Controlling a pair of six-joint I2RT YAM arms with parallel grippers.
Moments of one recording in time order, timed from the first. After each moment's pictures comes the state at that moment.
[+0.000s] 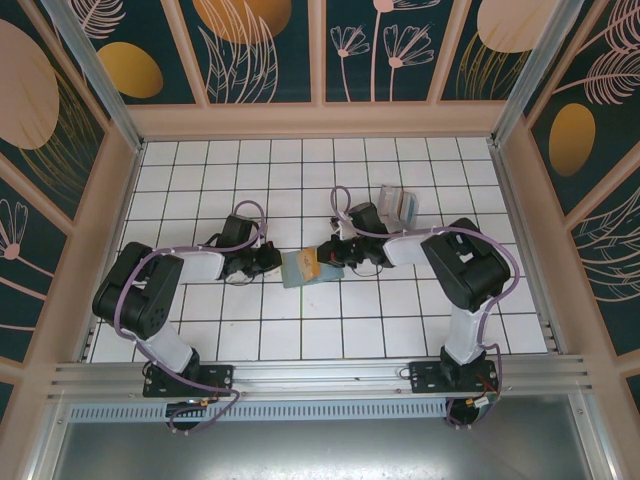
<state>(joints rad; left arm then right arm) -0.39 1.67 0.66 0.07 0.43 -0.67 0.60 1.87 0.87 0.19 -0.69 0.77</state>
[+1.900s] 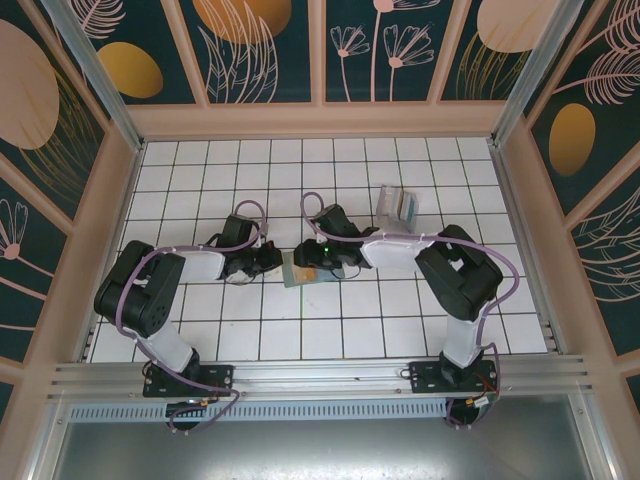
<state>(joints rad) -0.38 1.68 0.66 0.09 0.44 -0.67 0.80 1.85 1.06 -0.10 -0.32 0.73</state>
